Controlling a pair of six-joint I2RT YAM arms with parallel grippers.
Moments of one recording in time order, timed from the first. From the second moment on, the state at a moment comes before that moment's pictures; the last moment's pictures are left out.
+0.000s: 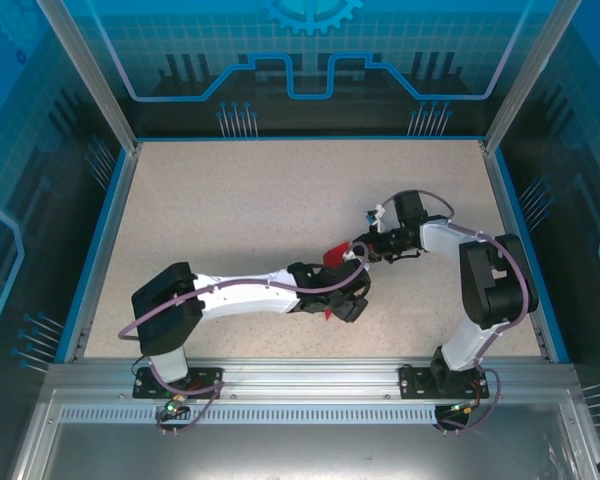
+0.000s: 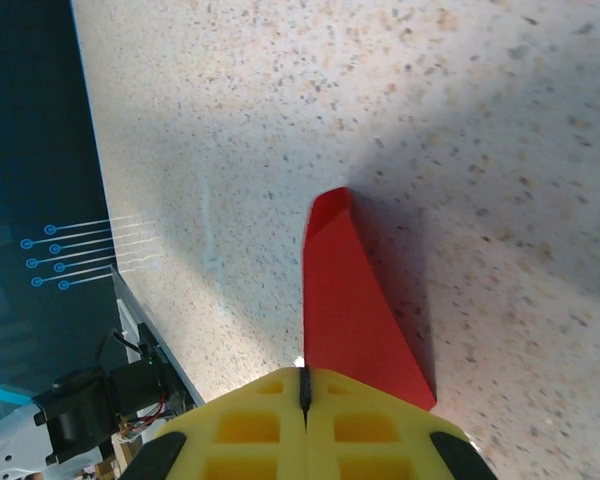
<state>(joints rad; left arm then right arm) -1.13 1.78 1.22 -0.51 -0.22 -0.45 0.18 1.71 0.93 -0.40 -0.86 0.41</state>
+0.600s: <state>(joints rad) -1.07 1.57 1.13 -0.47 -0.21 -0.51 0.18 1.63 0.89 -0.37 -0.99 0.45</state>
